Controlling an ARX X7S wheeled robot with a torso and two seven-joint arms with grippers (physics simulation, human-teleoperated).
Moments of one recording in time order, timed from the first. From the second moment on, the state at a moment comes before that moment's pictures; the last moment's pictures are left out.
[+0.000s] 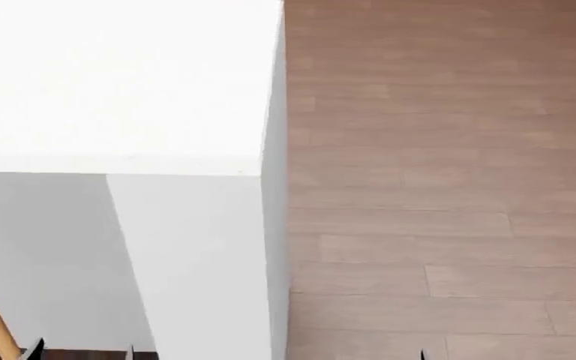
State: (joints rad) left arm -0.01 -0.10 0.13 -0.02 -0.03 0.00 -0.12; right arm 0.01 0.09 -0.12 0.01 0.07 0.00 0.10
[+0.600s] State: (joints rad) left arm 0.00 -0.13 0.16 -0.01 -0.06 0.01 -0.15; right arm 0.02 0.12 -0.16 0.01 0.08 0.01 0.14
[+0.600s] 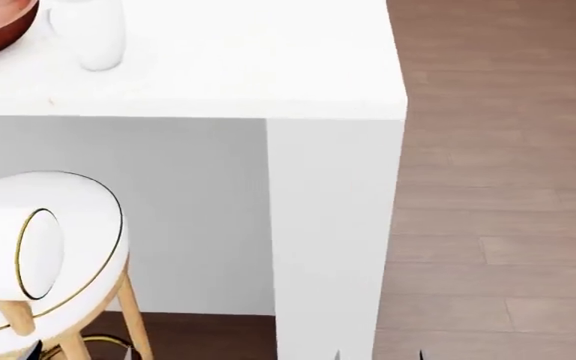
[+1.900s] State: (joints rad) left arm -0.01 -0.17 0.20 0.01 -0.12 0.01 -0.19; right arm 0.02 0.16 -0.20 0.00 0.09 0.02 0.22
